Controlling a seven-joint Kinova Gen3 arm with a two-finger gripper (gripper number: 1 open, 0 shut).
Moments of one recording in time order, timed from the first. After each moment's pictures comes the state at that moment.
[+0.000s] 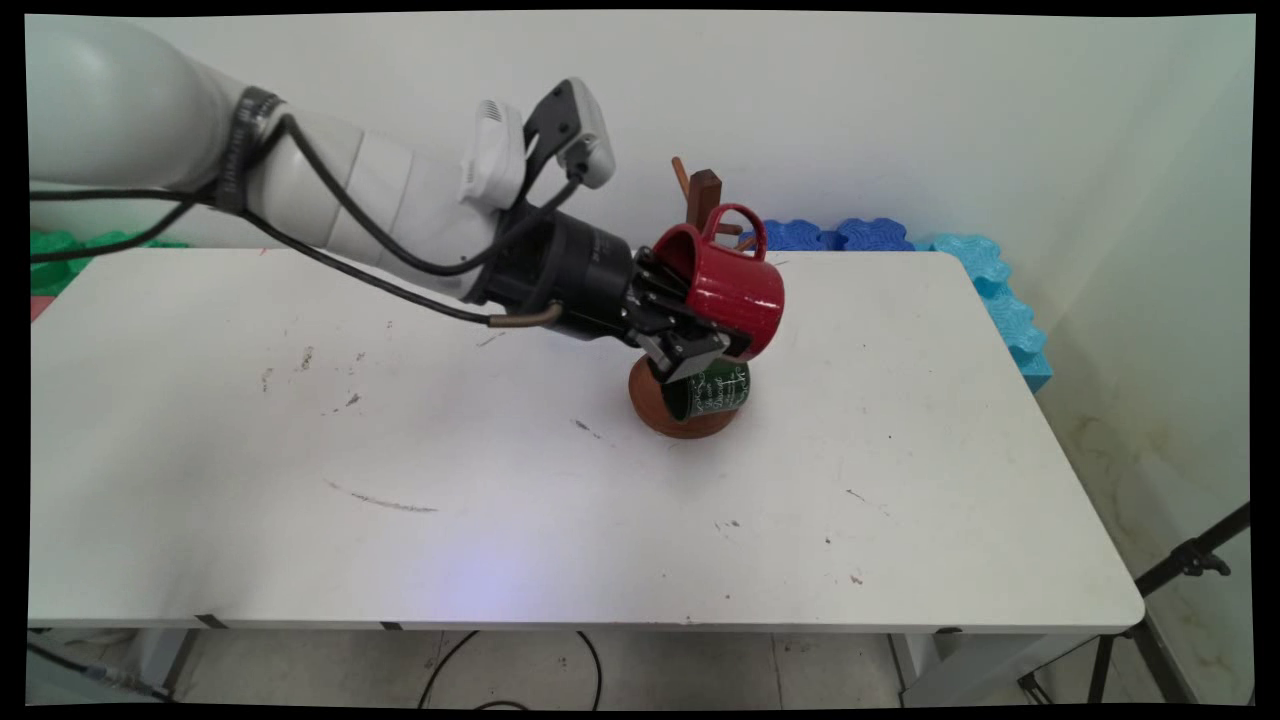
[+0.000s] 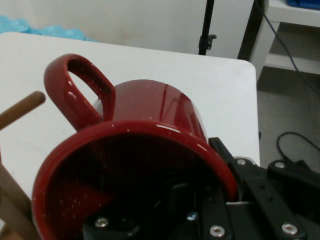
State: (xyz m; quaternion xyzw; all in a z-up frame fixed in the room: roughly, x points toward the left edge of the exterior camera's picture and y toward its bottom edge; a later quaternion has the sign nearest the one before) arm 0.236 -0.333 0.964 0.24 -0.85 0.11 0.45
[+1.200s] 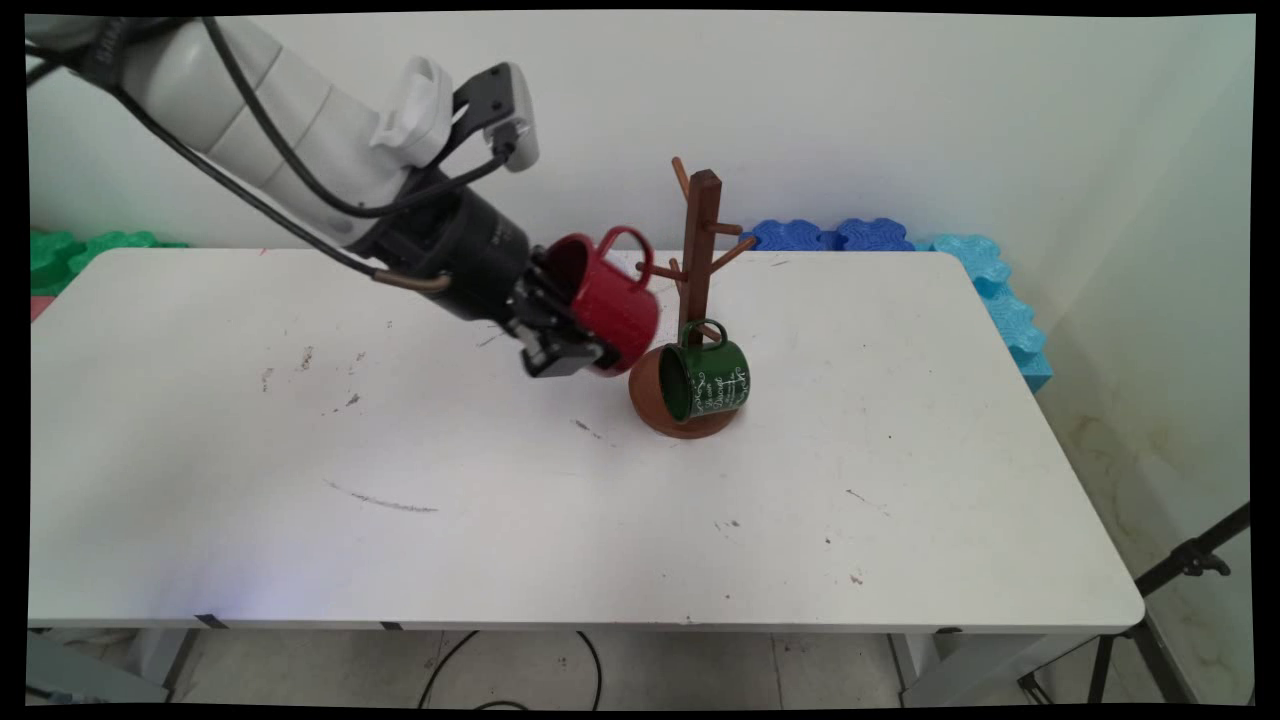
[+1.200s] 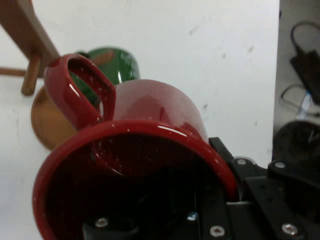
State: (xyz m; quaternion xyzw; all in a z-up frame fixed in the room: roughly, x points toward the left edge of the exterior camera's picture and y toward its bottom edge) arm 0.282 -0.331 1.005 0.26 -0.91 0.08 0.30
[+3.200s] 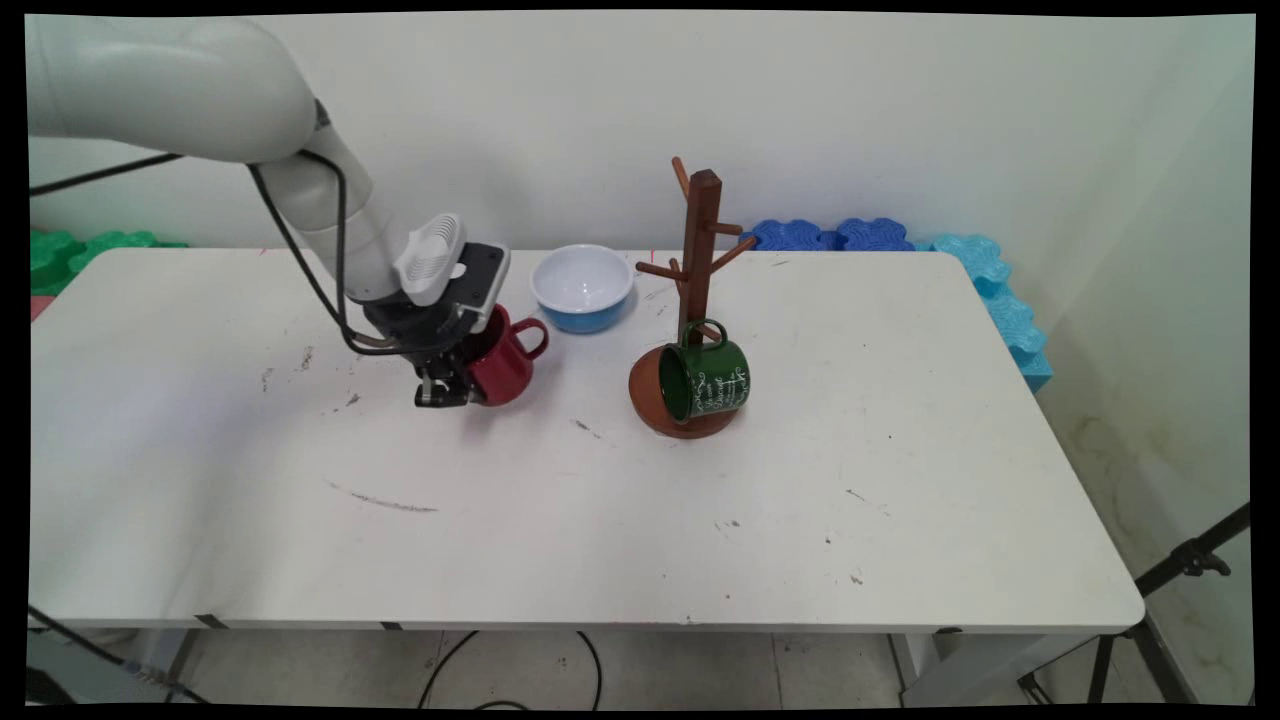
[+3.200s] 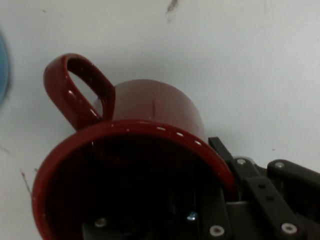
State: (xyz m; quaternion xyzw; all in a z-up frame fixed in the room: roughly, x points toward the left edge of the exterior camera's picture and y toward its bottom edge) arm 0.355 -0.414 0.878 0.08 -0.99 0.08 0.06
